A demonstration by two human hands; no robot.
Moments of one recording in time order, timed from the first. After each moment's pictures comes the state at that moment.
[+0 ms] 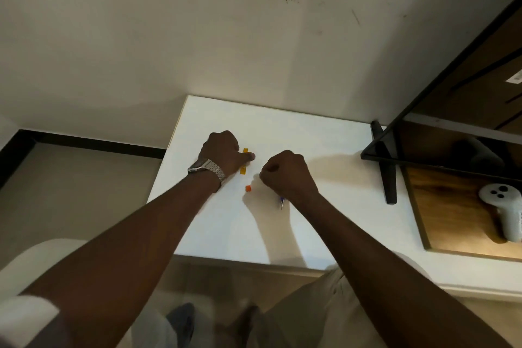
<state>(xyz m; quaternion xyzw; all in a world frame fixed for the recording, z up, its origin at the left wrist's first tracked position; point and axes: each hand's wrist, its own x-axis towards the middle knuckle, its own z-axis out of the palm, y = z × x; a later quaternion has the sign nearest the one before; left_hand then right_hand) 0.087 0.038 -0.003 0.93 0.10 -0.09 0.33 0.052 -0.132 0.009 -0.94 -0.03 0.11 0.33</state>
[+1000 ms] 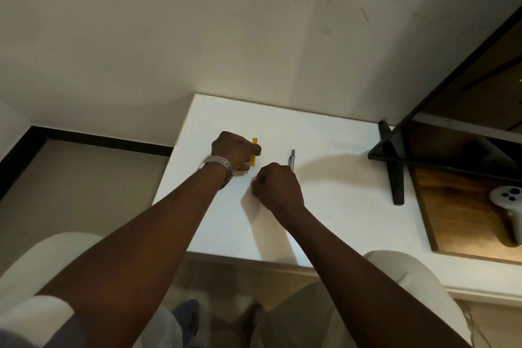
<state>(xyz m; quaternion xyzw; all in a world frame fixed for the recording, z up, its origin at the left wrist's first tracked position) 0.080 0.031 0.005 0.78 0.24 -0.11 0.57 0.028 -0.098 -0.015 -0.97 -0.01 0.08 0.23</state>
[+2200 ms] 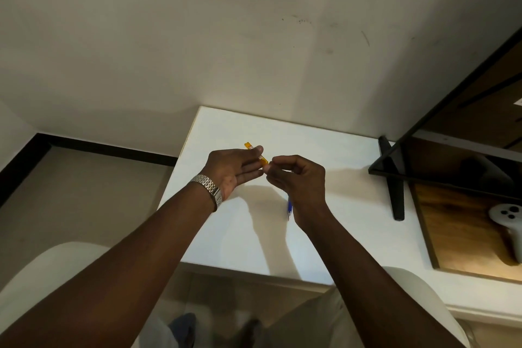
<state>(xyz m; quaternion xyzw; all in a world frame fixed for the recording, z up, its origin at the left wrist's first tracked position) 0.061 0.046 0.019 0.47 0.24 -0.15 0.84 0.031 -0.120 0.031 -0.66 0.11 0.03 0.74</state>
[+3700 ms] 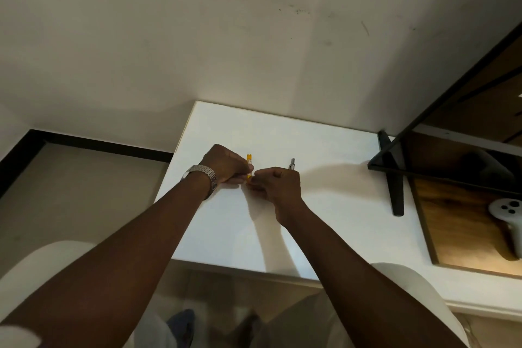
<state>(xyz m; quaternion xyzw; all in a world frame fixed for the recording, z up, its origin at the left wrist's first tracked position) 0.073 0.058 -0.004 0.75 0.19 -0.18 0.60 0.041 -0.100 -0.014 -0.67 0.21 0.14 0.69</state>
